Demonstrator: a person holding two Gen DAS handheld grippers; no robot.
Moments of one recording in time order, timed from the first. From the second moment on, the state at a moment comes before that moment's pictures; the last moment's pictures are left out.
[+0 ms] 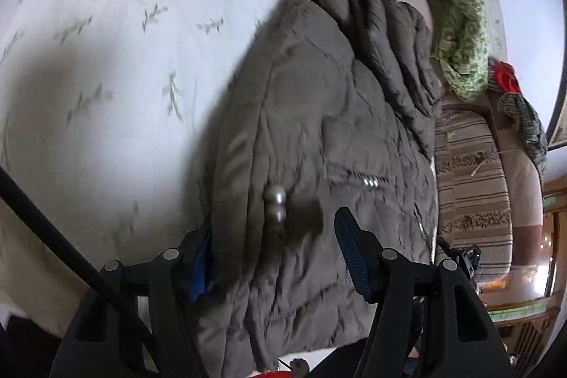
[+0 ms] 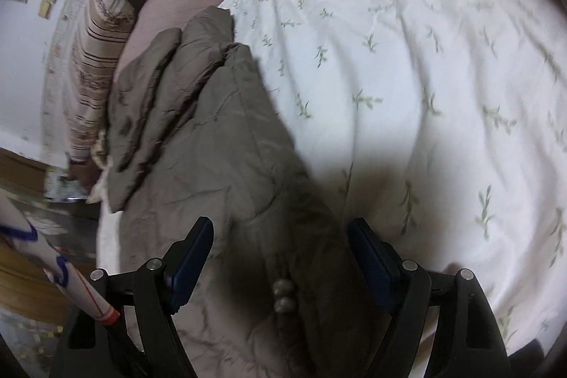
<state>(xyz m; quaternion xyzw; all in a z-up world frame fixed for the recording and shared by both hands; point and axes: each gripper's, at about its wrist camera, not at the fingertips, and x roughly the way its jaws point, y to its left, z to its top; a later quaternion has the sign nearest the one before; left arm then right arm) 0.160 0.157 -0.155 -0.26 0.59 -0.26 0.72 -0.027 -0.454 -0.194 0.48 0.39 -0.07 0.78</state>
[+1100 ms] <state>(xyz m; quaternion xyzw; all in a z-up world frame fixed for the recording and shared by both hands) 0.103 0.127 -0.149 -0.17 0.58 -0.21 0.77 -0.063 -0.350 -0.215 0.44 0.45 0.01 0.78</state>
